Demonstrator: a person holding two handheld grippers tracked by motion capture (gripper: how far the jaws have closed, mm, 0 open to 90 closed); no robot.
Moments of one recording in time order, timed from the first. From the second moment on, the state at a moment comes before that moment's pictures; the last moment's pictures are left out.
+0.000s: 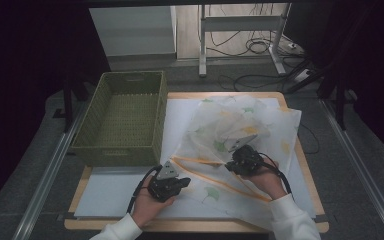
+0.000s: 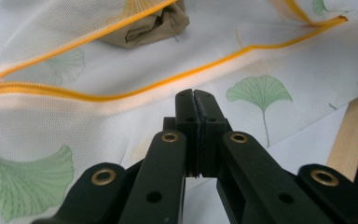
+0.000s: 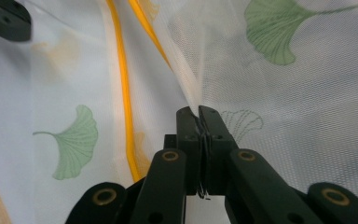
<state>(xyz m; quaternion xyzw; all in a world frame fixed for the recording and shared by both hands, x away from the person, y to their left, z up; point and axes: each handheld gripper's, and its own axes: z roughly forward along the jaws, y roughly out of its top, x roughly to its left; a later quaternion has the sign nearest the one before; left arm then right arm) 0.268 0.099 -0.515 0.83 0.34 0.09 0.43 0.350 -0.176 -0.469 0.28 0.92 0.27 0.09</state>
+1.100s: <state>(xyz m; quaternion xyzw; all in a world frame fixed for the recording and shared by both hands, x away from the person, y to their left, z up) 0.270 0.105 -0.518 0.83 0.36 0.08 0.43 0.358 -0.178 -0.468 0.31 0.90 0.31 0.08</state>
